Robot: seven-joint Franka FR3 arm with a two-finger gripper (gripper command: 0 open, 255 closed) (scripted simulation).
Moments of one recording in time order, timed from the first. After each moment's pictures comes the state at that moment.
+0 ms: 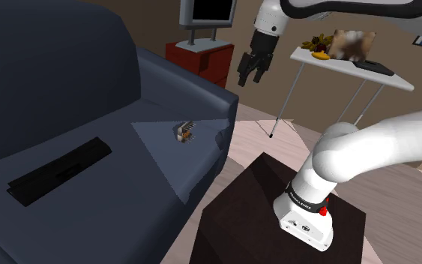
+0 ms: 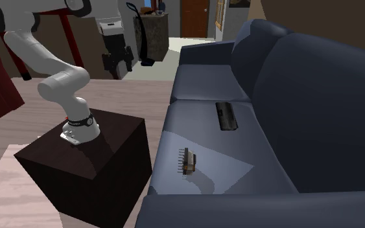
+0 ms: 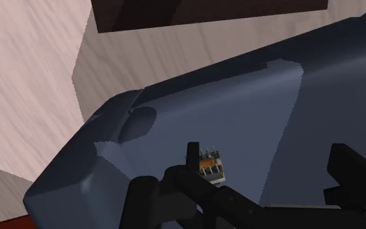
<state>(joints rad) 0.02 -0.77 0.00 -2.42 0.01 1.71 0.10</state>
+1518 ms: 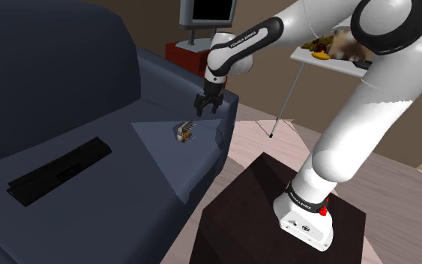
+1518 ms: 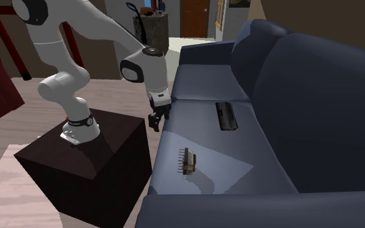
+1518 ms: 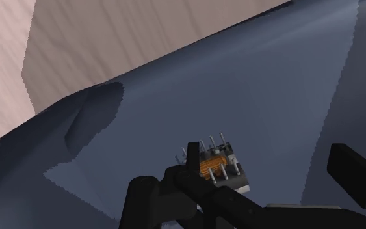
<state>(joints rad) 0.02 -0.03 -0.07 -2.33 0.11 2.29 0.02</state>
